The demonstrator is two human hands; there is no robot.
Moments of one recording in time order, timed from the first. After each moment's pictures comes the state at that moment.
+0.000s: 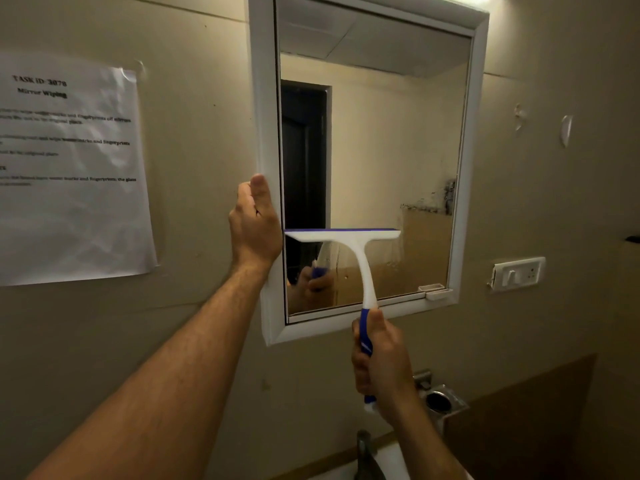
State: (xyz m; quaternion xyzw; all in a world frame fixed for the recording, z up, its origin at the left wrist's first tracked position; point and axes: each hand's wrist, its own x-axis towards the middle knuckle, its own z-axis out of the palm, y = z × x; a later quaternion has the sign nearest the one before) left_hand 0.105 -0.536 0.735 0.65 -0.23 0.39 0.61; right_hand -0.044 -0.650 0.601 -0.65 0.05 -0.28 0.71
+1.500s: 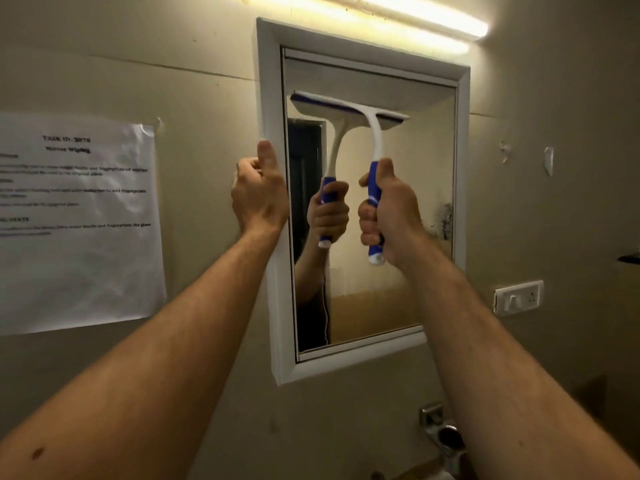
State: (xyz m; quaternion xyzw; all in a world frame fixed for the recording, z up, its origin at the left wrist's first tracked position) left_hand 0.095 -0.533 0.832 0.65 -0.20 0.36 0.64; right_hand -0.013 -0.658 0.811 -0.63 -0.05 -0.37 0.68
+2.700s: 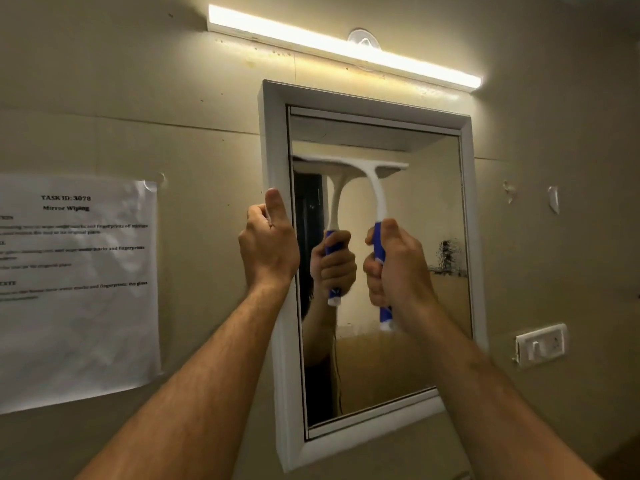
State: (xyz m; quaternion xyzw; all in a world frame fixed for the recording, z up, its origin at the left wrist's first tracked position) left_hand 0.116 -0.542 0.838 0.64 -0.23 0.39 0.63; right_hand -0.003 -0.650 0.807 -0.65 -0.06 -0.43 0.62
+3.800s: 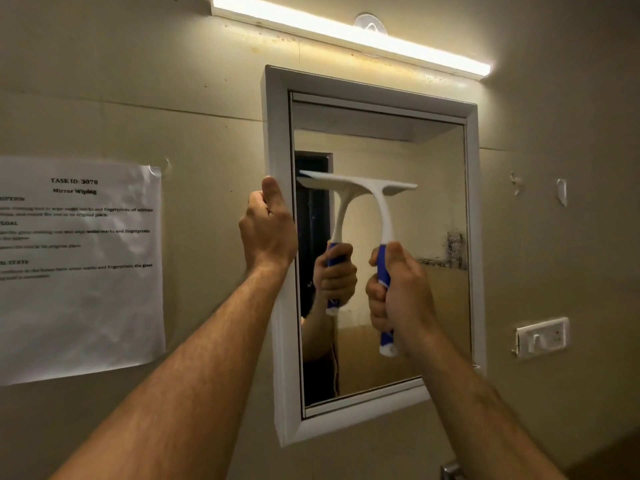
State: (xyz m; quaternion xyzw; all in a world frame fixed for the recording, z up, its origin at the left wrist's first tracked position) left_hand 0.110 -0.540 0.837 0.63 -0.23 0.39 0.63; right_hand -0.004 -0.660 0.763 -0.63 -0.06 -0.38 0.67
